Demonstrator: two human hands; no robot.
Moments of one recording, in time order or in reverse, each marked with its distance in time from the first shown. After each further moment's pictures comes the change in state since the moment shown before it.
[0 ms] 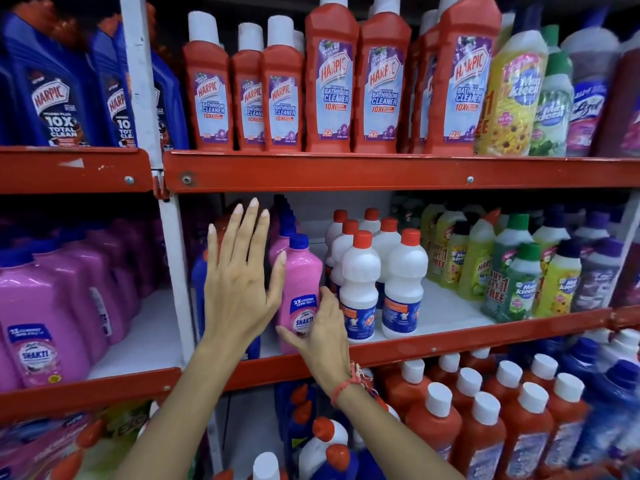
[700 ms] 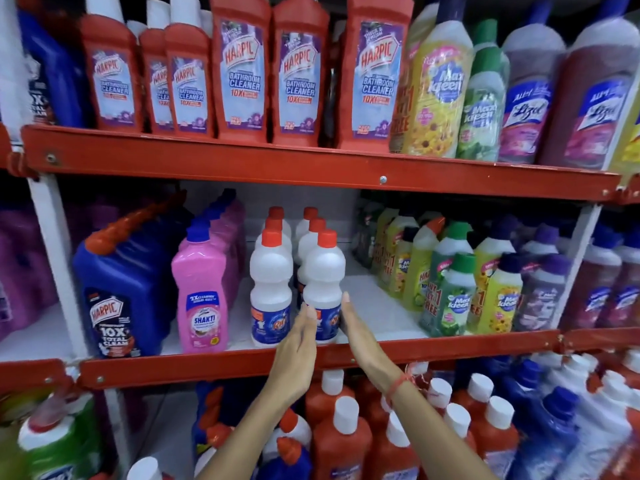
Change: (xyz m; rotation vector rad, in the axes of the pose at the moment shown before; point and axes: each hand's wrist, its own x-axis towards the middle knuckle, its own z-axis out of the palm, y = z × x) left_hand -0.067 0.196 0.122 -0.939 -0.556 -0.793; right_hand 0.042 0.166 -0.144 0.562 -0.368 0.219
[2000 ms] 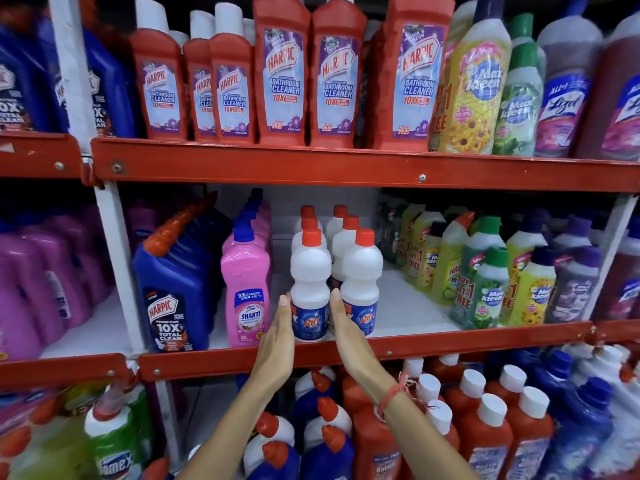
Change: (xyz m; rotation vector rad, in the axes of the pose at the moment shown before) left_hand 0.011 -0.029 -0.083 -0.113 0.088 -0.094; right_hand -0.032 -0.043 0.081 0.028 0.050 0.076
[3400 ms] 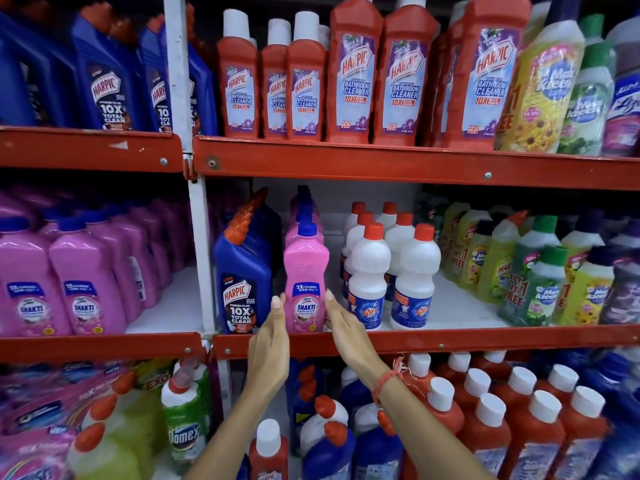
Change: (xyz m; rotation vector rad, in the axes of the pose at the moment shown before) left_hand -0.040 0.000 -0.099 0.098 0.201 0.030; right_hand 0.006 0.001 0.099 -0.075 -0.061 -0.047
